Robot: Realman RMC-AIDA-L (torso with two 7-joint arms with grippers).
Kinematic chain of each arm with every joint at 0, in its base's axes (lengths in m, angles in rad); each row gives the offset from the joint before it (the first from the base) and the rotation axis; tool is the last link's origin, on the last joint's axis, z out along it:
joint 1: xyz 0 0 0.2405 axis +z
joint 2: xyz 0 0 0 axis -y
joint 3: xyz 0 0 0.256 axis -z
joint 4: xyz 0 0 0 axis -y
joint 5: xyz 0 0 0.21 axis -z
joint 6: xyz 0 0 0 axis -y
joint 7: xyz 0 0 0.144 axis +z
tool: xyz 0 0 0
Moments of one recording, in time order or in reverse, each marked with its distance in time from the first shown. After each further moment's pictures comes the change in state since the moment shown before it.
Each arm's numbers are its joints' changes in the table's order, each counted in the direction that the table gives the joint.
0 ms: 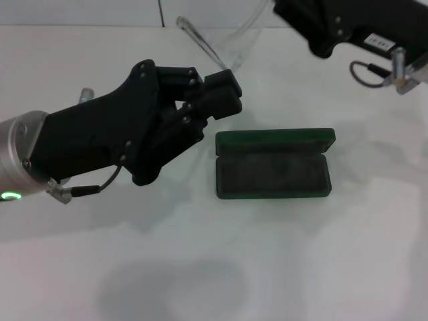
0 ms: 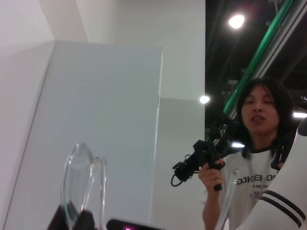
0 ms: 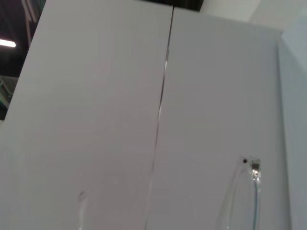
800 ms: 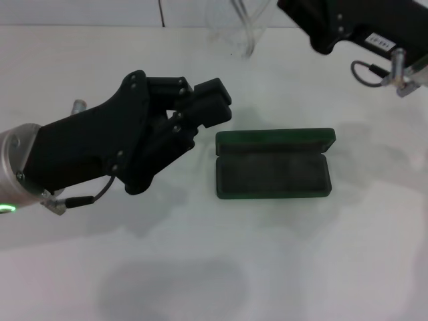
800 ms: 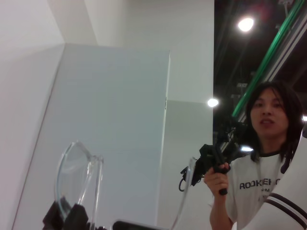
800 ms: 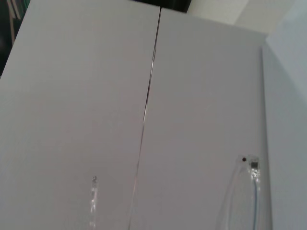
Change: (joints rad) left arm 0.035 0.002 -0.002 0.004 0.004 -0.004 0.008; right arm -0.036 0.003 0.118 0.008 -0.142 -0.048 -0.040
